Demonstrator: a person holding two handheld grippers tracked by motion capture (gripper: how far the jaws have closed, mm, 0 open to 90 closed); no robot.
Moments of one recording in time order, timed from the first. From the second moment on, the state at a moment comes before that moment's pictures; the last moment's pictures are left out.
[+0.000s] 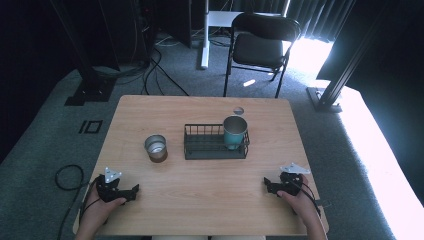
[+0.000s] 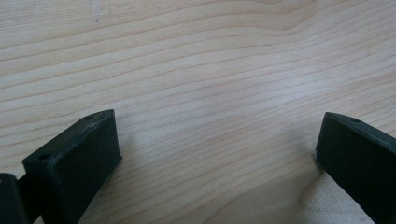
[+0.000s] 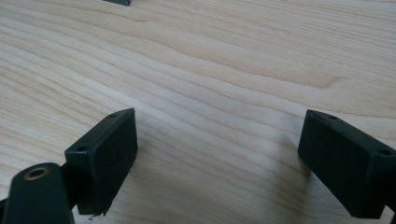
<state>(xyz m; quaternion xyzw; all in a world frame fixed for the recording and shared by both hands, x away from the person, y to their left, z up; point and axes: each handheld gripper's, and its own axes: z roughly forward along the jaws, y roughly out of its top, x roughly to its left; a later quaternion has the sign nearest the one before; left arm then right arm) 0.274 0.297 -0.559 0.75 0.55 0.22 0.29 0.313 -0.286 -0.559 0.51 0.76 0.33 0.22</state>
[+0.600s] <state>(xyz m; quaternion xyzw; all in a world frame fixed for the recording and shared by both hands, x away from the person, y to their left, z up) 0.276 0.292 -0.553 0.76 0.51 0.23 0.33 0.313 -0.286 -0.559 0.51 0.77 0.33 0.22</state>
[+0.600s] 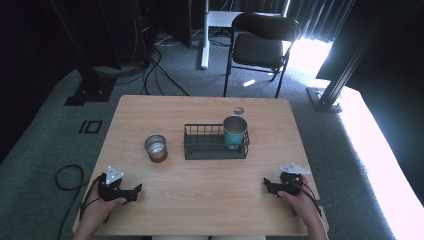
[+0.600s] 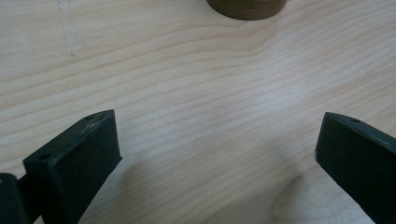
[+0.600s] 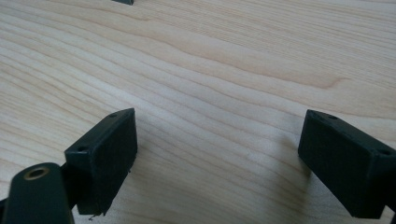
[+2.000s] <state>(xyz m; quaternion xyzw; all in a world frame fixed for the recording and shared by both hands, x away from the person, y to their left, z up) 0.326 0.258 -0.535 0.75 0.49 0.25 0.38 0.312 -0.286 -0.559 0.51 0.77 0.33 0.22</state>
